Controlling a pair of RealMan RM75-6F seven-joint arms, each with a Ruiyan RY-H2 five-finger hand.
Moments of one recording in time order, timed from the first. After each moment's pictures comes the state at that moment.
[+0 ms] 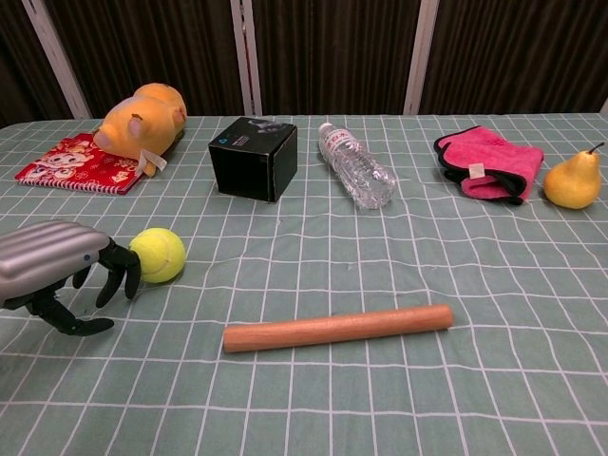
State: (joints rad) left arm -0.46 -1.54 -0.04 -1.38 1.51 1.01 0.26; right arm 0.12 -1.13 0.06 -1.55 -1.56 1.46 0.02
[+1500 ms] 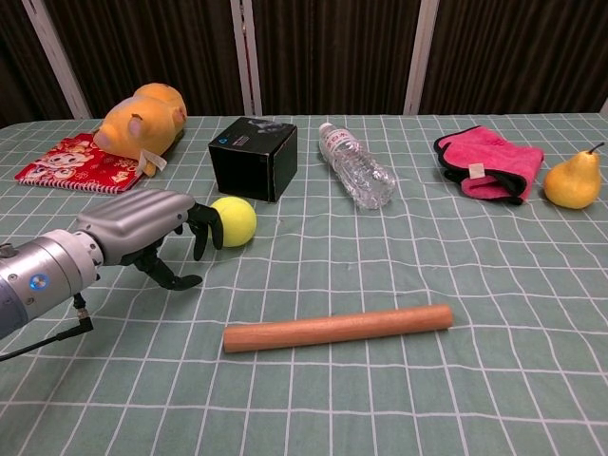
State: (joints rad) left arm -0.62 -1.77 -0.15 -1.24 1.38 1.00 0.30; right arm 0.11 -1.09 0.05 -1.56 -1.57 1.48 0.12
